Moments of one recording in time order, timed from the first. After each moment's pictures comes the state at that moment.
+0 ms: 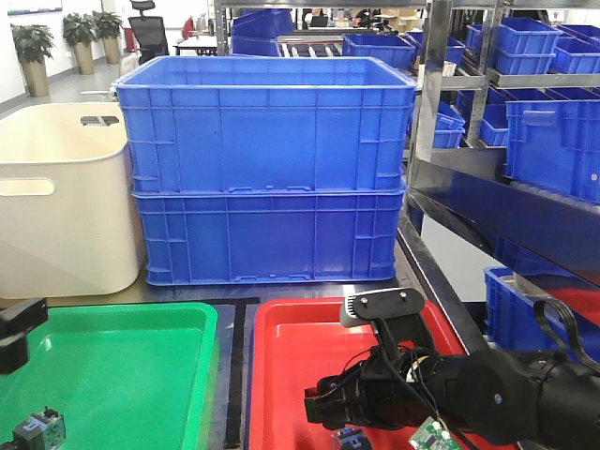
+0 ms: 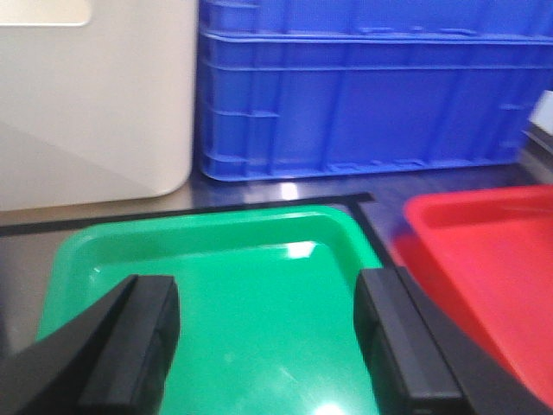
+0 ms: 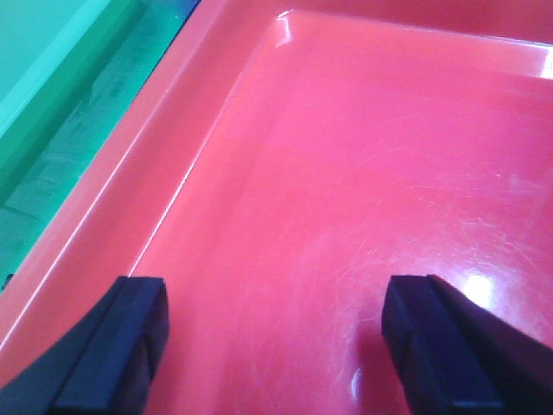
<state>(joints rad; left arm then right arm) -0.13 0.95 -0.77 -0.47 0.23 0.37 0.47 1.63 -1.04 0.35 0.21 -0.19</state>
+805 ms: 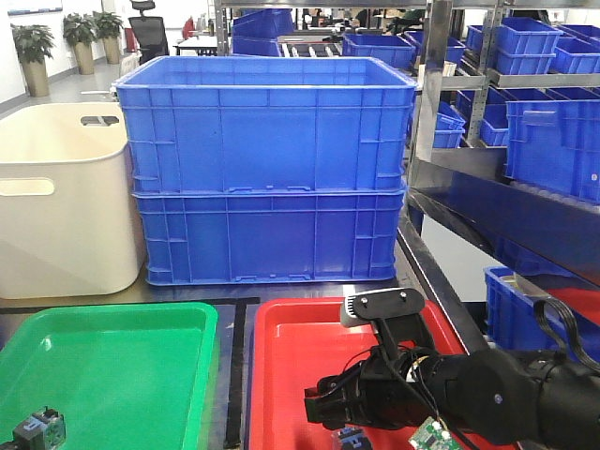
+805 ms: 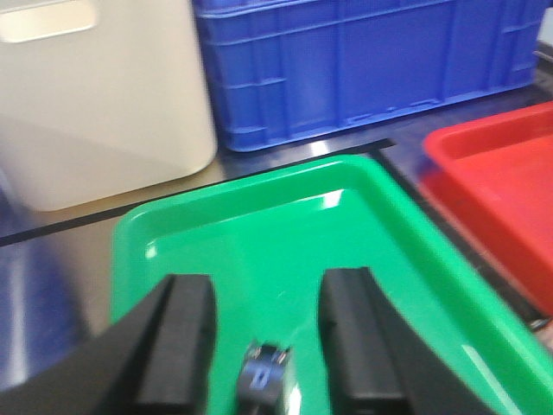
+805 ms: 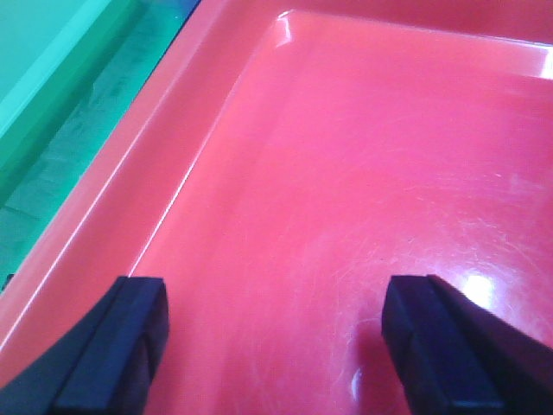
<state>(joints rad) -0.13 0.75 -0.61 -0.15 0.24 0.25 0.47 1.63 -1.04 0.35 0.21 -0.19</state>
